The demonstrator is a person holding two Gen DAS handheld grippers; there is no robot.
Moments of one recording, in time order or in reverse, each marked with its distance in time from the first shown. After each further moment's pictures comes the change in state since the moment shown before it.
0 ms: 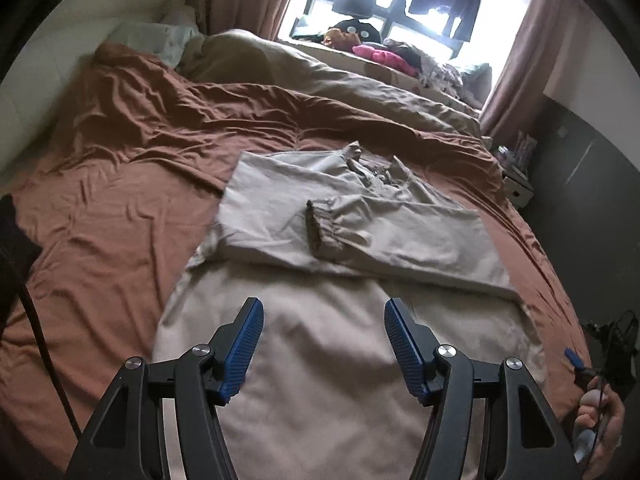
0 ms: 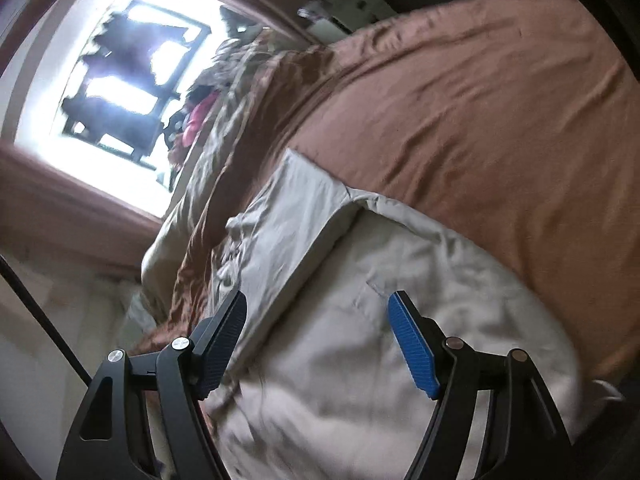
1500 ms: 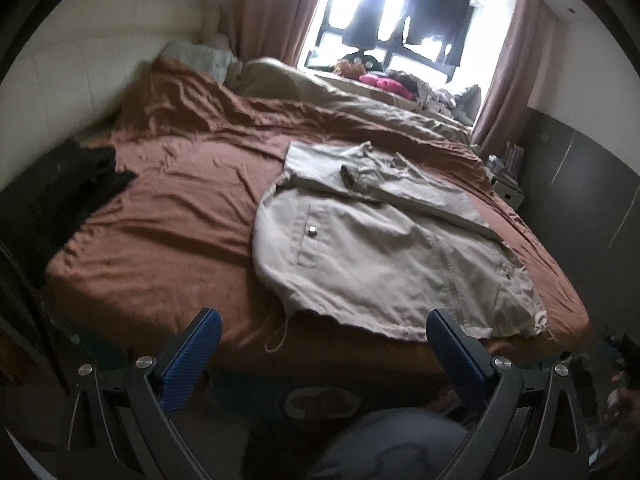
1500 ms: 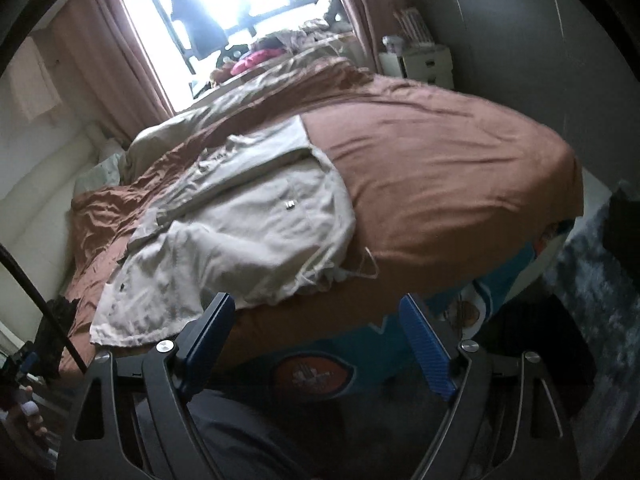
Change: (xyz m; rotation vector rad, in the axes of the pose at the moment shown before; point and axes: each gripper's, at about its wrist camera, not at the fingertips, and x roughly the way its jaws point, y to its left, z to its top) left arm -0.166 0.063 -0.204 -0.007 -0.126 0.023; right arm -0.212 -0.054 -0.114 -0.572 0.023 -0.137
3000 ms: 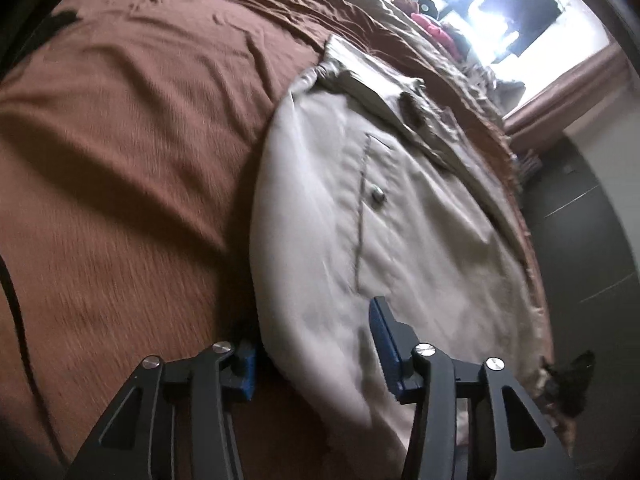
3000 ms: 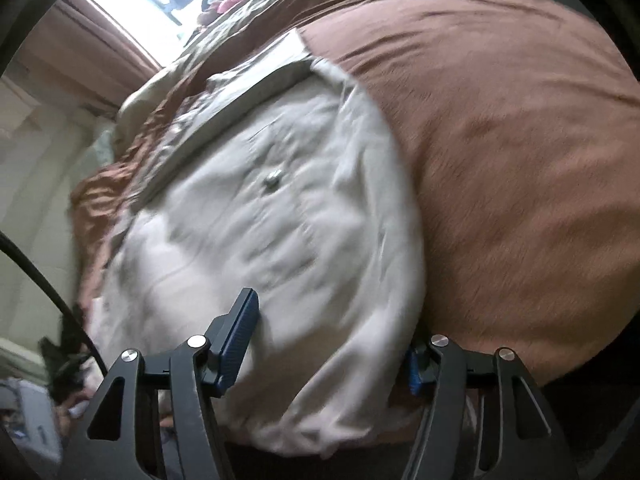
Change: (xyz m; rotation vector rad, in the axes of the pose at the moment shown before) left arm 0.213 0.090 0.019 -0.315 0.318 -0.197; right arm 0.188 -0.016 0.065 0.149 0.249 0.149
